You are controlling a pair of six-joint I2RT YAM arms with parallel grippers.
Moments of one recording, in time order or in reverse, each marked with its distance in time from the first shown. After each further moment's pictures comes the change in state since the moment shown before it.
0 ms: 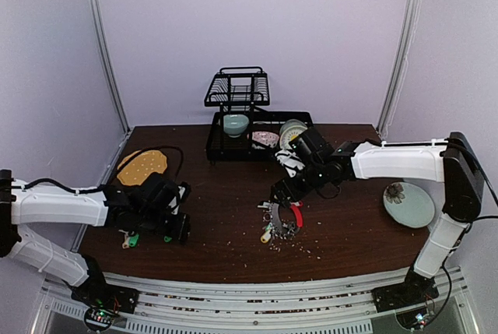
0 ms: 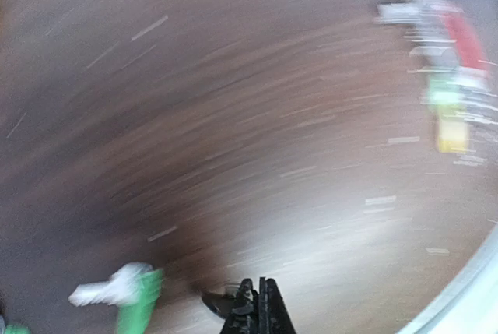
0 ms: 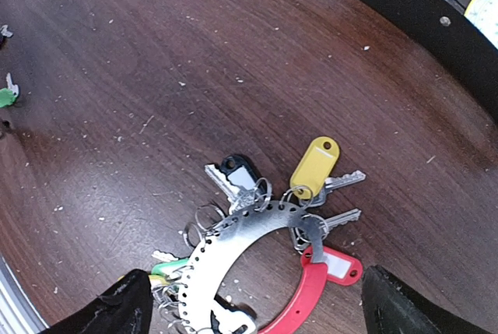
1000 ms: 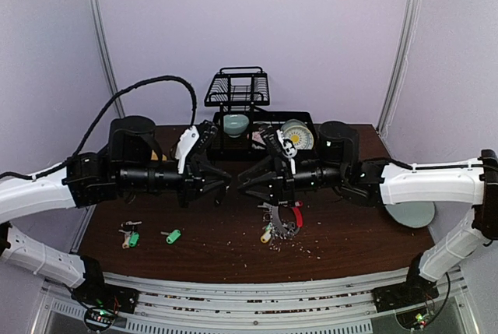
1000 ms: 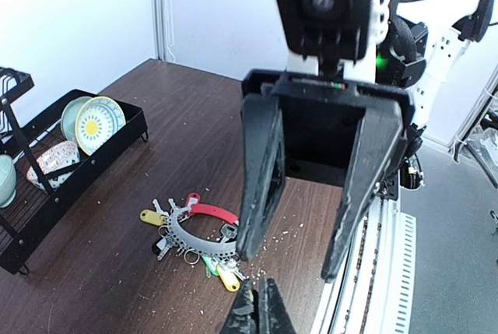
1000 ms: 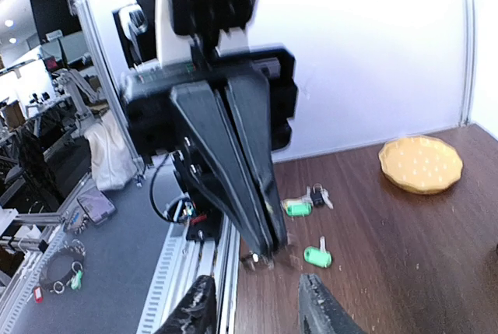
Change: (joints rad) left arm -0.180 -0.137 0.373 0.174 0.308 0.483; right arm 0.170 -0.260 -0.230 0.782 -0.646 0.046
